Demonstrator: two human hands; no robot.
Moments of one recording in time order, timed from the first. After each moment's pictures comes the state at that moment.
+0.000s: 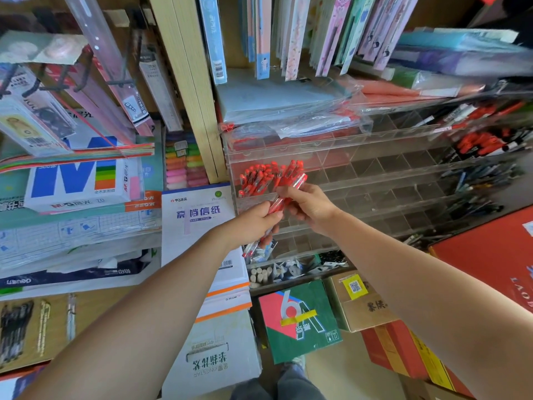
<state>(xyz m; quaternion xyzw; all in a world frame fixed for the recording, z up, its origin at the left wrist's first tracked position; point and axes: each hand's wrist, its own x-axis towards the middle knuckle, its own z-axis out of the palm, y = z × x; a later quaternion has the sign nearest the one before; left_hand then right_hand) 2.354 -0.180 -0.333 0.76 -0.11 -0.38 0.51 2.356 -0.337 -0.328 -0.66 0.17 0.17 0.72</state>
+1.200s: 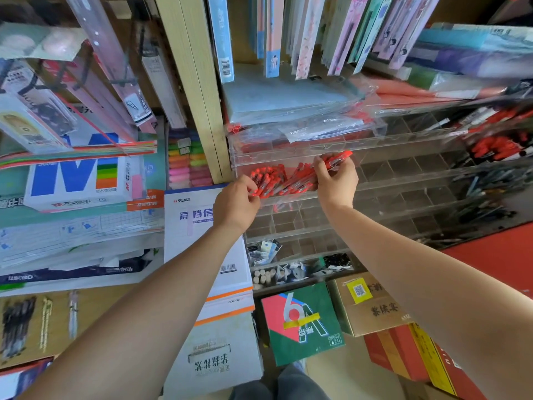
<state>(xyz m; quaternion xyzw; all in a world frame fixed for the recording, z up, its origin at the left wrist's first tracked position) 2.393 -0.166 -0.342 0.95 -0.01 -0.06 0.30 2.399 -0.352 -0.338 -0.80 0.25 -0.17 0.51</state>
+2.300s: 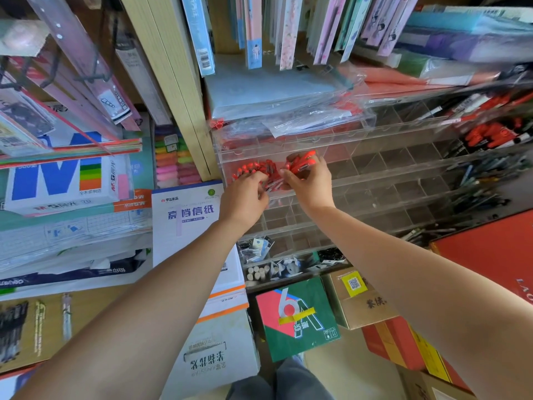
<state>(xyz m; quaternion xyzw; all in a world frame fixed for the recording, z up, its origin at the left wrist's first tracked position) 2.400 -0.199 -0.347 0.95 -0.12 -0.07 0.28 2.397 -0.347 -0.356 -0.85 0.13 -0.09 0.49</state>
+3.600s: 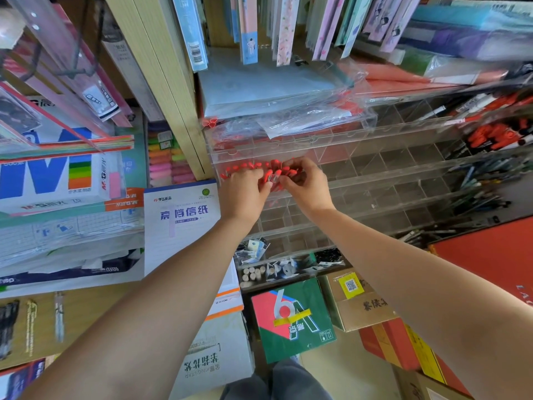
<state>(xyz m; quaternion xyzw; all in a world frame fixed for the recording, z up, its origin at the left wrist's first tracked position) 2.412 -0.217 -0.350 0.97 -0.07 0.00 0.23 2.403 -0.362 -0.370 -0.84 0.09 -0.06 0.53</state>
